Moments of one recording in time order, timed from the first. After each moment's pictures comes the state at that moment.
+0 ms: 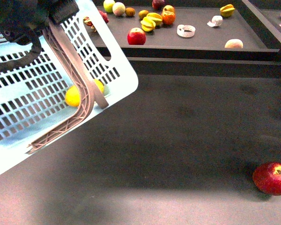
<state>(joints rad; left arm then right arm) -0.46 1.62 0.83 0.36 -0.57 -0.76 0.00 0.00 0.01 0.00 -0.01 0.00</state>
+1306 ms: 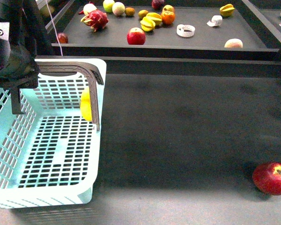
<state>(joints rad) -0.19 2.02 0.98 0.38 -0.50 -1.65 0.00 0.00 0.01 0.00 -0.01 0.00</state>
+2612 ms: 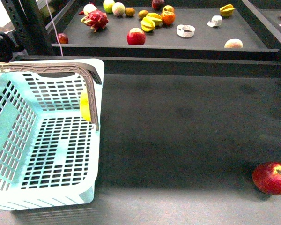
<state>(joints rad) -0.42 0.99 0.56 -0.27 -0.92 -1.43 0.00 0.00 0.01 0.00 0.00 0.00</state>
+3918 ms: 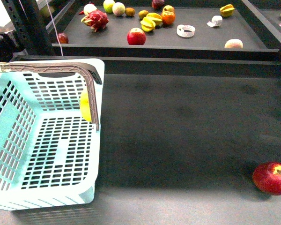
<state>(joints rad) 0.00 0.27 0.02 0.27 0.00 -0.01 0.00 0.00 0.01 0.00 -0.01 0.00</state>
